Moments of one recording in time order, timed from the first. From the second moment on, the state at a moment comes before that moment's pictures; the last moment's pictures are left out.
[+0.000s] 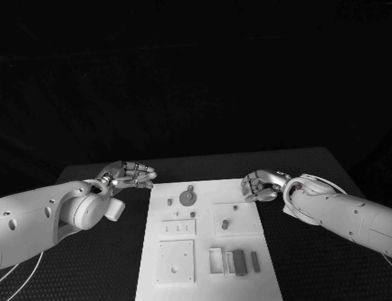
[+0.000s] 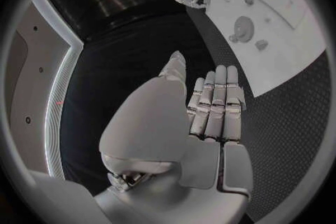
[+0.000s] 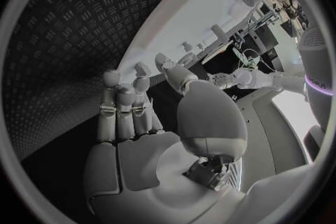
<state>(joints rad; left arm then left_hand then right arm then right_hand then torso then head) 1.26 -0.81 -0.19 1.29 -0.15 -0.21 0.20 1.57 -0.11 0.03 0.29 0.05 0.70 0.19 0.33 0.41 1.00 0.18 0.11 0.08 0.90 0.14 0.33 0.64 0.04 0.88 0.04 0.15 0.62 1.07 -0.64 -0.01 0.88 -1.33 -0.23 0.28 1.08 -0.16 0.59 -0.28 0.09 0.77 0.13 0.25 0.49 0.98 0.05 1.07 0.92 1.09 -0.06 1.39 0.82 0.26 1.03 0.04 0.82 1.30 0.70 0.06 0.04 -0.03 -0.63</state>
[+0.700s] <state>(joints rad) 1.26 -0.81 -0.19 1.29 -0.15 -0.21 0.19 1.57 -0.11 0.03 0.29 0.05 0.70 0.19 0.33 0.41 1.00 0.18 0.11 0.08 0.90 0.14 0.33 0.64 0.04 0.88 0.04 0.15 0.62 1.06 -0.61 -0.01 0.85 -1.33 -0.25 0.28 1.07 -0.11 0.59 -0.28 0.09 0.78 0.13 0.25 0.49 0.98 0.05 1.08 0.92 1.09 -0.06 1.41 0.82 0.25 1.04 0.04 0.82 1.31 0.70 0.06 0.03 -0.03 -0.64</state>
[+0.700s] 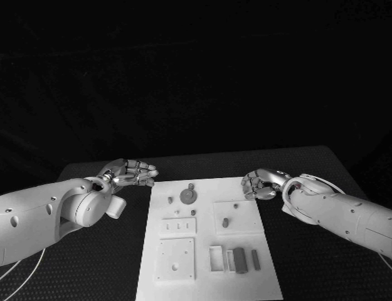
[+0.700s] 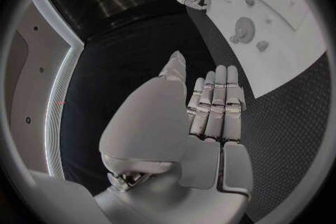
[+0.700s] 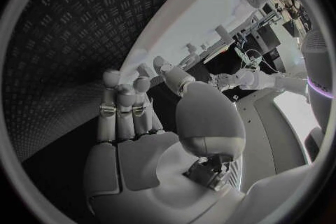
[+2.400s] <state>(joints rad) 1.26 -0.81 -0.19 1.29 -0.15 -0.20 0.19 1.58 -0.10 0.03 0.29 0.05 0.70 0.19 0.33 0.41 1.00 0.18 0.10 0.08 0.90 0.14 0.33 0.64 0.04 0.88 0.04 0.15 0.62 1.05 -0.60 -0.01 0.86 -1.35 -0.29 0.23 1.06 -0.04 0.59 -0.28 0.09 0.81 0.10 0.30 0.53 1.01 0.02 1.12 0.90 1.13 -0.09 1.43 0.84 0.25 1.08 0.01 0.84 1.31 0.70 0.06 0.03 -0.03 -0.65</state>
